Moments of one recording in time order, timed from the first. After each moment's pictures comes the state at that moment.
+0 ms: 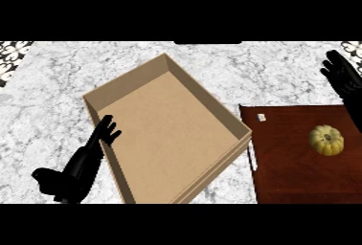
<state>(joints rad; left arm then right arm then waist) 0.09 0.26 -0.27 -1.67 0.23 0.12 0.04 -0.27 -0.55 -0.03 -1.50 -0.23 0.09 0.10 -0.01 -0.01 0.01</state>
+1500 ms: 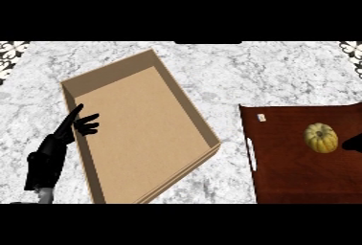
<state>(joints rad) 0.02 0.39 -0.16 -1.60 0.03 0.23 0.06 -0.21 -0.82 0.12 -1.52 0.55 0.03 0.66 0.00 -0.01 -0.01</state>
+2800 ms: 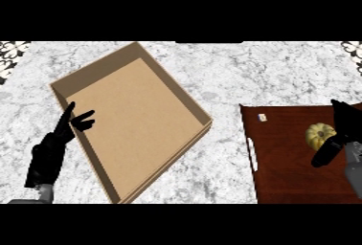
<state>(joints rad) 0.01 0.35 -0.11 -1.55 -0.02 0.20 0.09 -0.27 -0.62 0.20 -1.56 0.61 0.38 1.04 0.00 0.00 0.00</state>
